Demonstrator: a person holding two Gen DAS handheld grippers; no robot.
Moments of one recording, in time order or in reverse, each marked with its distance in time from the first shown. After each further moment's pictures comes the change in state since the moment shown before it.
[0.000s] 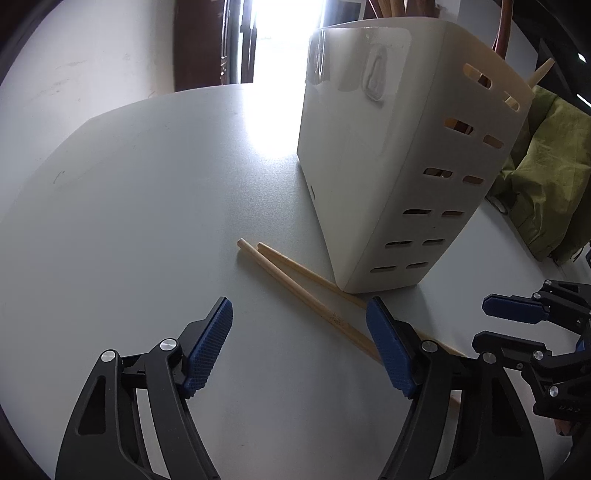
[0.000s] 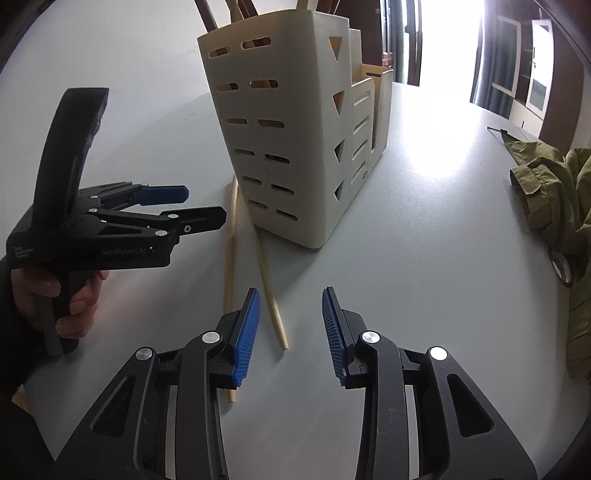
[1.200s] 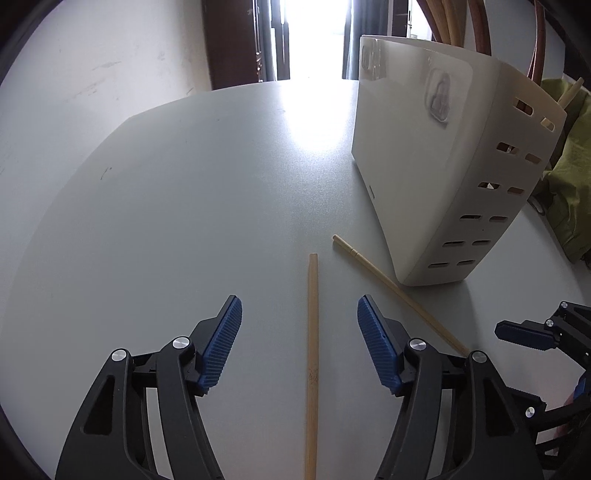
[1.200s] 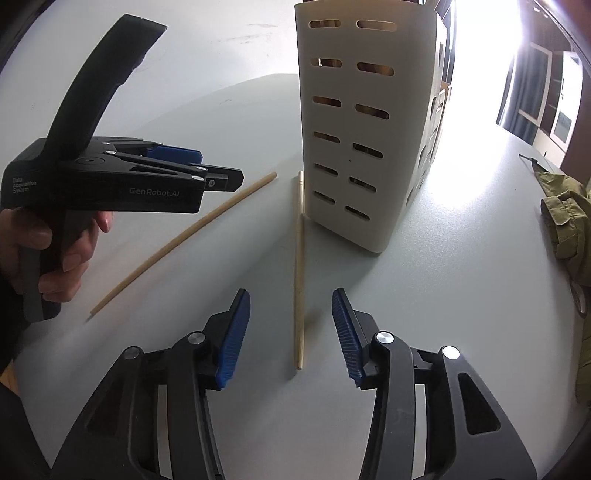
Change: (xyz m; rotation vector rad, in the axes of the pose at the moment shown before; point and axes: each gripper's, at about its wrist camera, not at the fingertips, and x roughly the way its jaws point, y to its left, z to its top) left arm -0.024 0.034 -0.004 -0.013 0.014 0.143; right arm -0.004 0.038 -0.007 -0.109 -0.020 0.039
